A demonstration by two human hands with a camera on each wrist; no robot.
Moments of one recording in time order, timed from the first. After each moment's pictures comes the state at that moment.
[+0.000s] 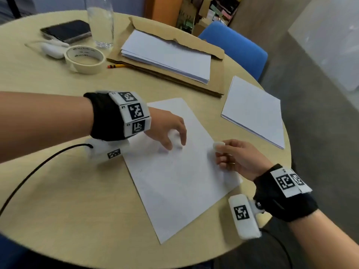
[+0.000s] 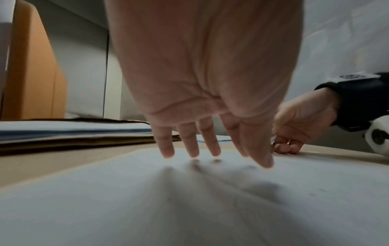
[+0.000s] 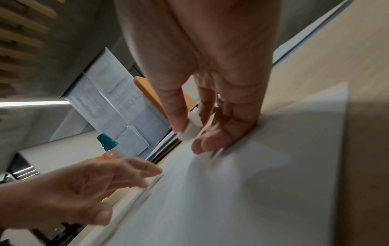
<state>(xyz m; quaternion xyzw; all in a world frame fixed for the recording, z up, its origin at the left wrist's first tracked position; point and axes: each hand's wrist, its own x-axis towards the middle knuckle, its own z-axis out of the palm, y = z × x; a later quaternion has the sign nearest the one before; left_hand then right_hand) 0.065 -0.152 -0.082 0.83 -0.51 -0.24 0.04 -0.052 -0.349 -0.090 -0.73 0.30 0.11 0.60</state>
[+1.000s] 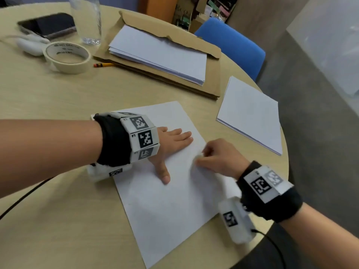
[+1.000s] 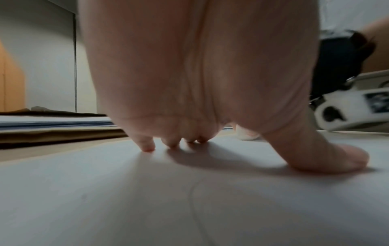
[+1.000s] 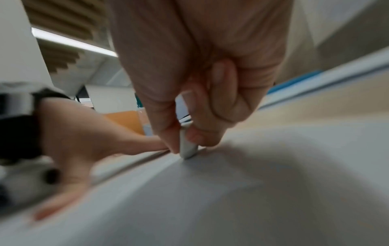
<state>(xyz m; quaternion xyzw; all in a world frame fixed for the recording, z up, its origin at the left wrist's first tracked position) 0.057 -0.181 -0.102 0.81 -0.50 -0.29 -0.08 -0.023 -0.331 -0.087 -0.96 0.13 0.15 0.21</state>
